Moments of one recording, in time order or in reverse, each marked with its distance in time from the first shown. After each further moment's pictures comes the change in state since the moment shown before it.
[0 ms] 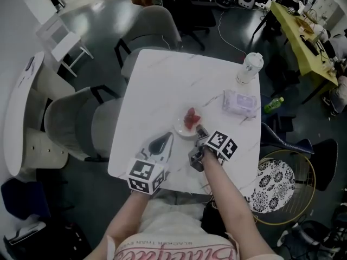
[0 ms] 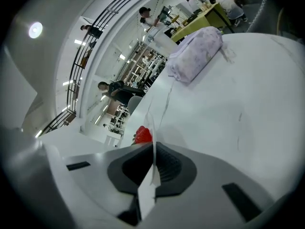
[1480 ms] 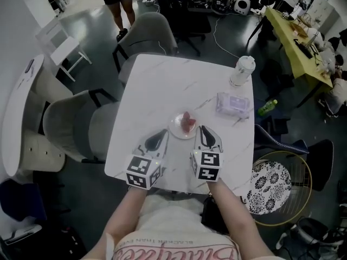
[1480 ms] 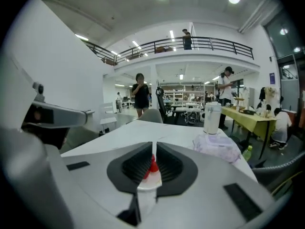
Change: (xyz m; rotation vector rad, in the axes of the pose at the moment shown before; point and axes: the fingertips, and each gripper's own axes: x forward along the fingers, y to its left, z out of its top) left arm 0.000 -0.007 0.010 0.034 -0.027 0.018; right arm -0.085 0.074 0.023 -1.048 -0.276 -0.078
